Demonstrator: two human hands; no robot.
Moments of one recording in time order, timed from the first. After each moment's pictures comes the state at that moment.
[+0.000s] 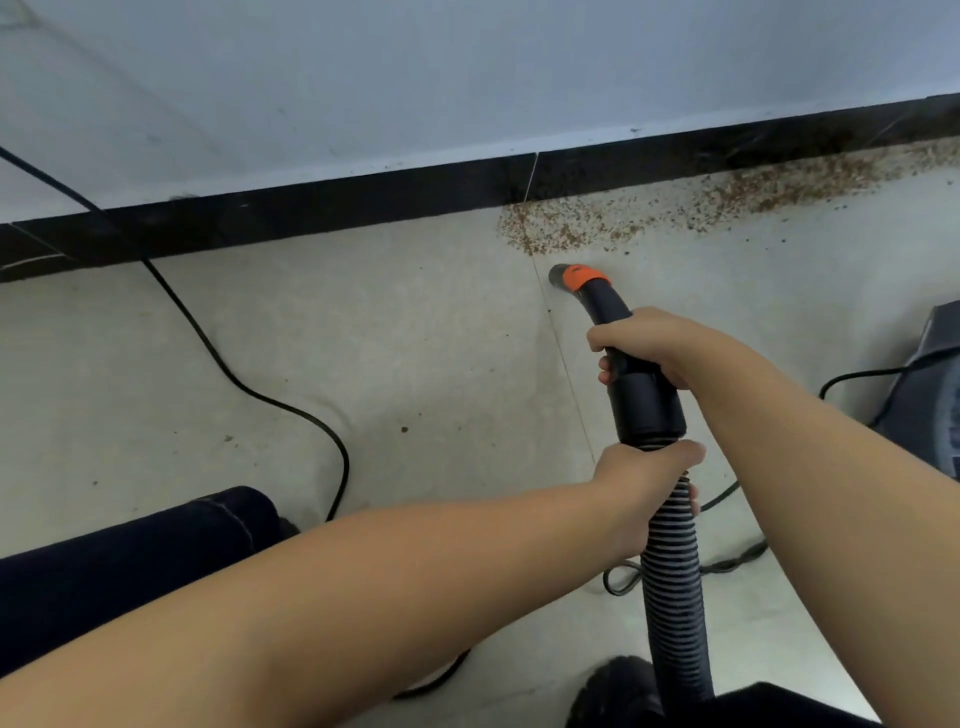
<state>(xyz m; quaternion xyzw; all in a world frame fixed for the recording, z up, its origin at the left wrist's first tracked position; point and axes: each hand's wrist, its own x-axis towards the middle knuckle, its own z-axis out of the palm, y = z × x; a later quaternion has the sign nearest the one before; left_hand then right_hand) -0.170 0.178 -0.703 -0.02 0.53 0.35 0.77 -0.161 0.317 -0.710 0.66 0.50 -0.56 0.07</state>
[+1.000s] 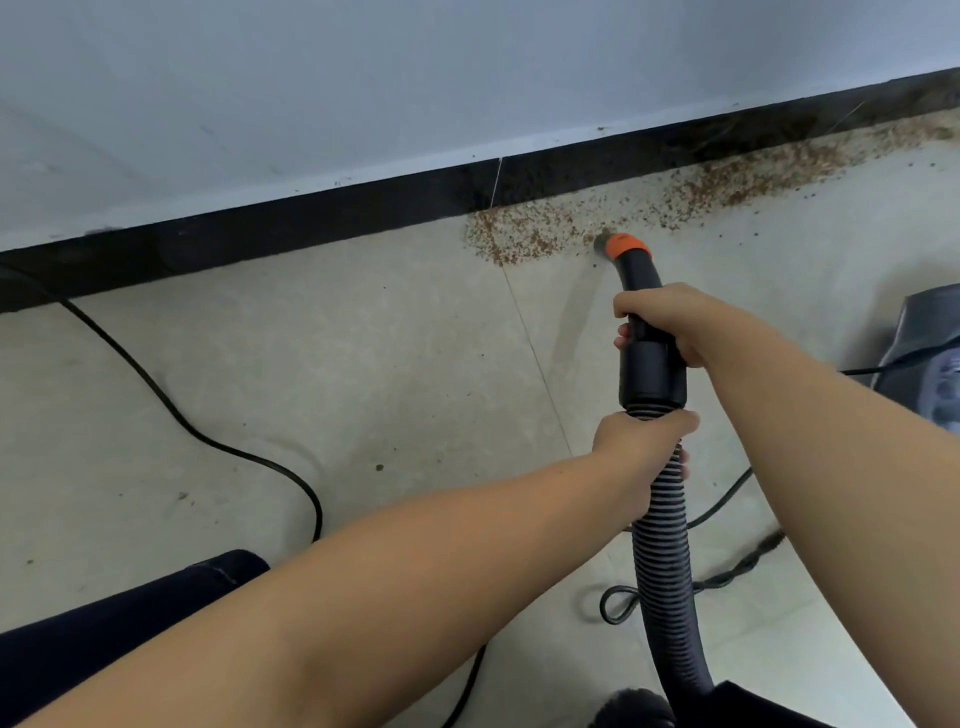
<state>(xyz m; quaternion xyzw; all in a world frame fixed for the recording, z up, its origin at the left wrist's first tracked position) -0.177 0.234 -0.711 0.01 0.55 0.32 0.77 -0.142 0.375 -0.724 0.72 0.41 -0.55 -0.04</state>
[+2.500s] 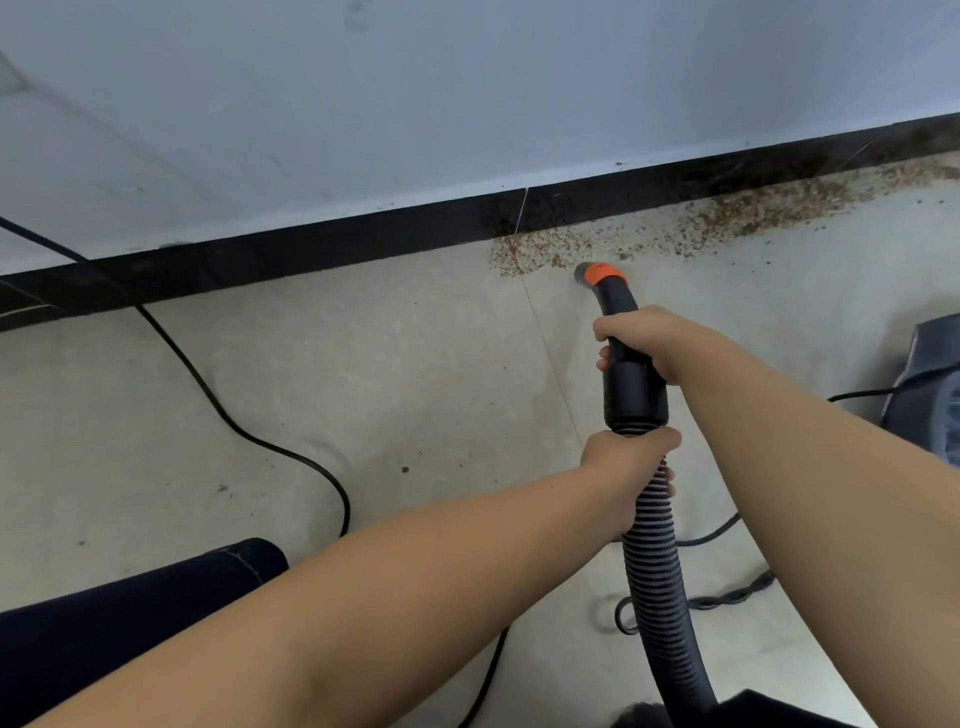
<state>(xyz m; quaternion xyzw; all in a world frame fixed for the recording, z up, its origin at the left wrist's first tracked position) -0.194 0.214 -0.712 0.00 0.56 0.34 0.75 -0.172 0.351 -0.717 0.69 0.45 -0.57 -0.03</state>
